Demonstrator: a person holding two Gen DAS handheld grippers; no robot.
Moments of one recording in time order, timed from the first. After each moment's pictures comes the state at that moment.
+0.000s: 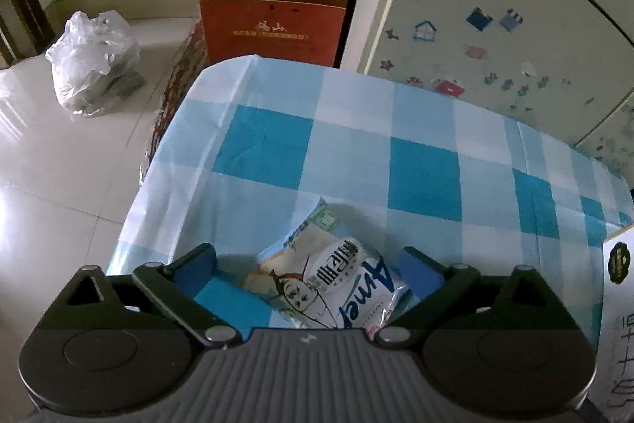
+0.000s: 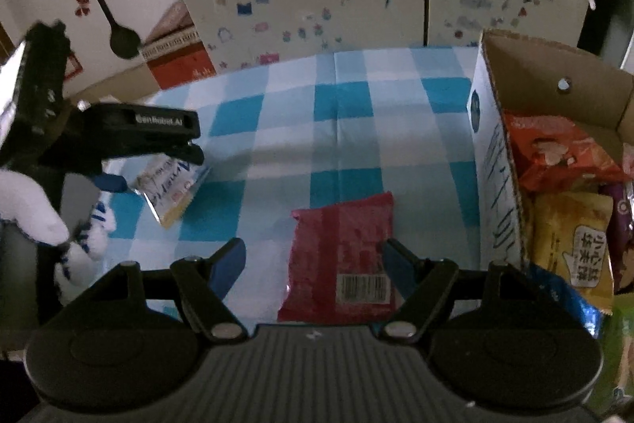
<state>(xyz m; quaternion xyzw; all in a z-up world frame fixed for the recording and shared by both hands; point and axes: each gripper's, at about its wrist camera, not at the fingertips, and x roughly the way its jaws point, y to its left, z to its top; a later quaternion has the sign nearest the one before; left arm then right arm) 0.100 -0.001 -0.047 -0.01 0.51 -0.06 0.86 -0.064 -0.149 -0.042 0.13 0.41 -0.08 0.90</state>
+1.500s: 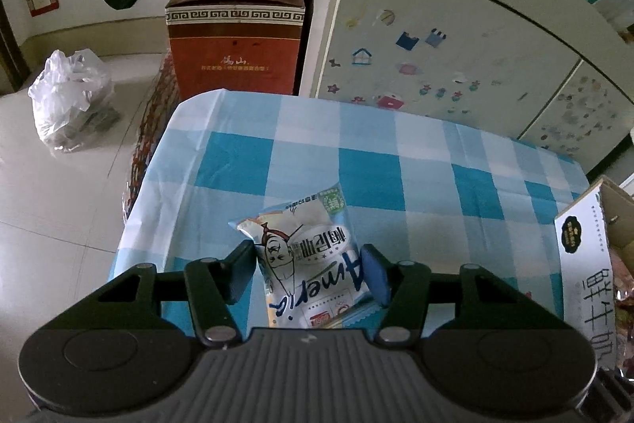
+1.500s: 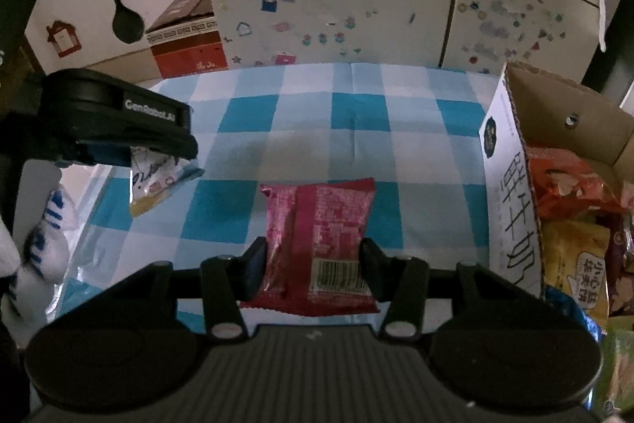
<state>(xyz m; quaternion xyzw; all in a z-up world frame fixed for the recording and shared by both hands) 0.062 -0.001 -0.019 0.00 0.46 -0.11 0.88 -0.054 -0.123 -0.037 0.08 0.40 -0.08 0.91</state>
